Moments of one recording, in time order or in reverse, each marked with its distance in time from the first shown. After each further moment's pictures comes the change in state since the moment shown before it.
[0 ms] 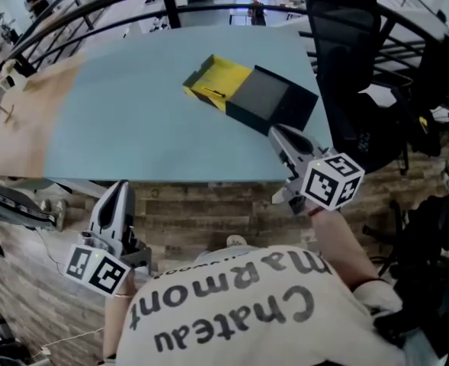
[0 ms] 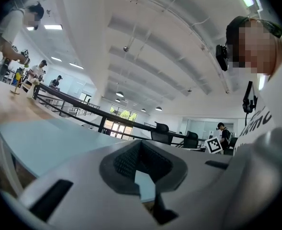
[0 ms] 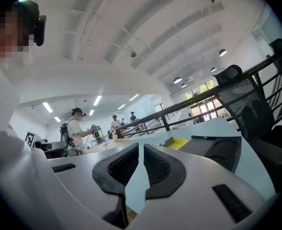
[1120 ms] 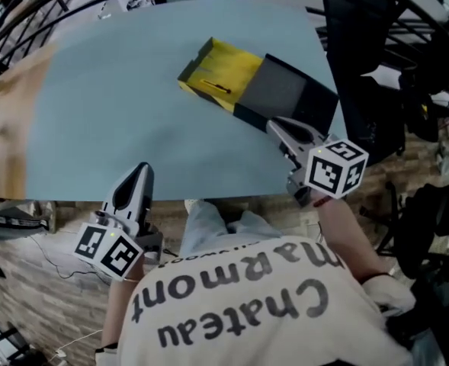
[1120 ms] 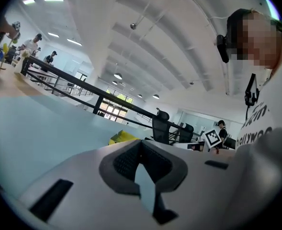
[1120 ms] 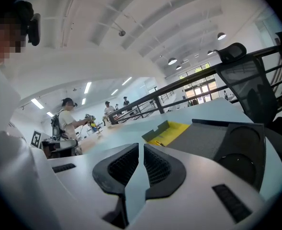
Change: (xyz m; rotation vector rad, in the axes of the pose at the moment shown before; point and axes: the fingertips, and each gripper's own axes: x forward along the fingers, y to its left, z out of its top) left arm 0.141 0.081 -0.046 -0.094 0.194 -0.093; right arm 0.113 -0.058 -0.035 0.063 0.214 -0.058
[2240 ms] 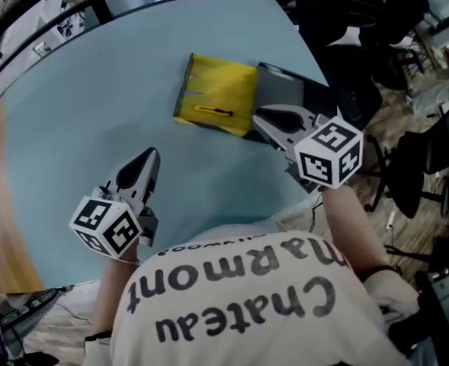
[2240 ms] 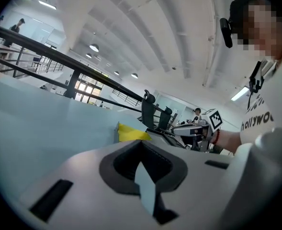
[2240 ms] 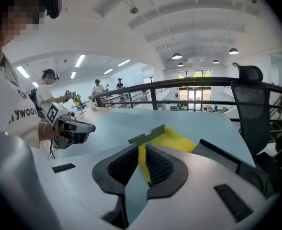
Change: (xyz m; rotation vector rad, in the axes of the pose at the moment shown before) left arm 0.147 0.113 0.028 0.038 0.296 -0.346; right arm 0.108 -0.001 0.046 -0.204 0.163 -0.204
